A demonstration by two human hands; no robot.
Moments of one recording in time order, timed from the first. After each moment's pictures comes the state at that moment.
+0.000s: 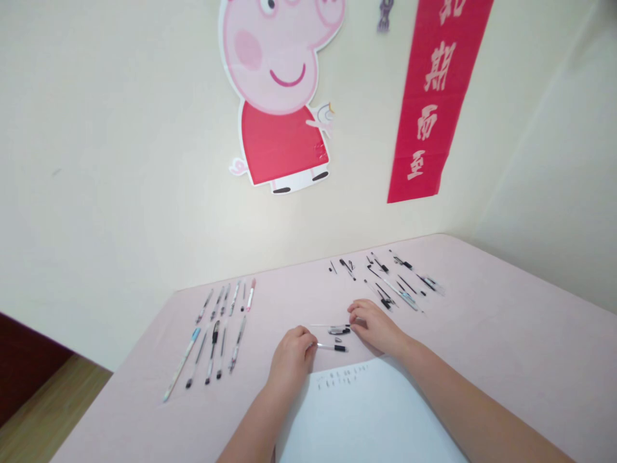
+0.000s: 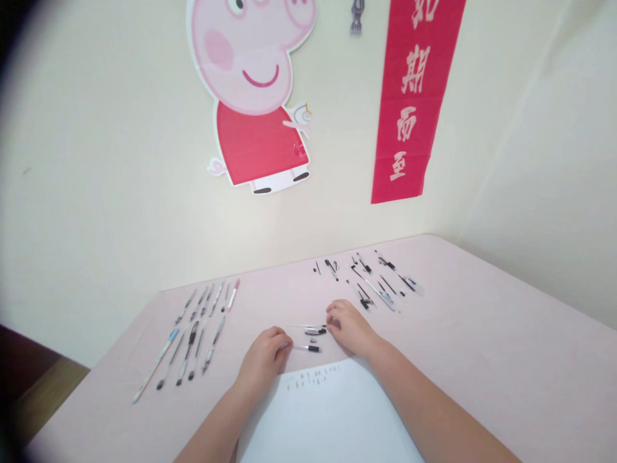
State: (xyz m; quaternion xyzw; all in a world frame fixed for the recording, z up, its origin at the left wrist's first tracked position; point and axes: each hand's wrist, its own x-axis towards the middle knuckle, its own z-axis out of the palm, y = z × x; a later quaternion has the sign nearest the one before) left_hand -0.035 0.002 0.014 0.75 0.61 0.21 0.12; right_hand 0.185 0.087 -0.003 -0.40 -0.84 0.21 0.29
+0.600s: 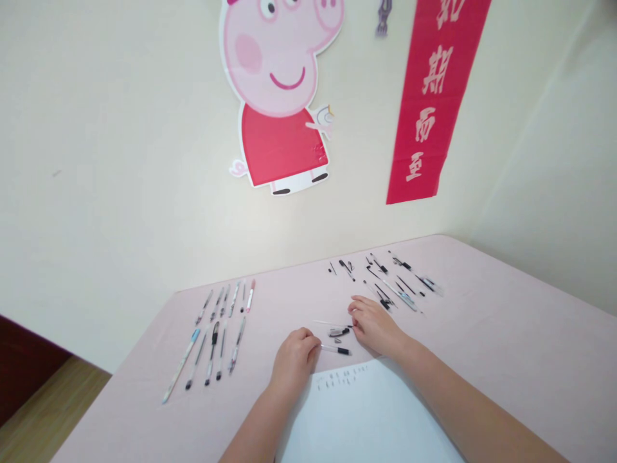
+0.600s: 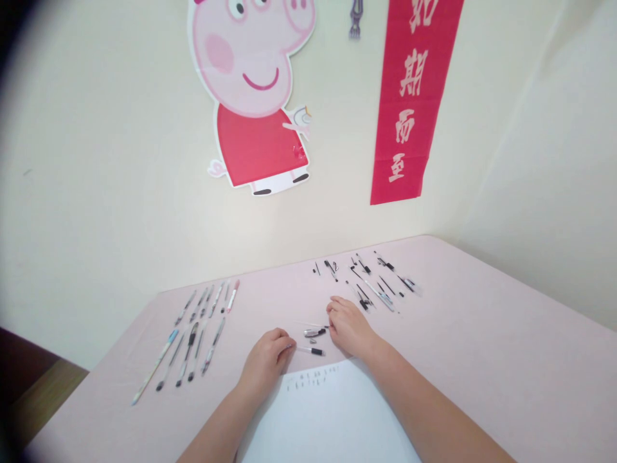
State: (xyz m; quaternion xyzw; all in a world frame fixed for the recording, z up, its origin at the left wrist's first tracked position) left_hand -0.030 0.000 0.015 0.77 0.59 0.21 0.12; right_hand 0.183 0.083 0.008 -0.38 -0.89 0.08 0.24
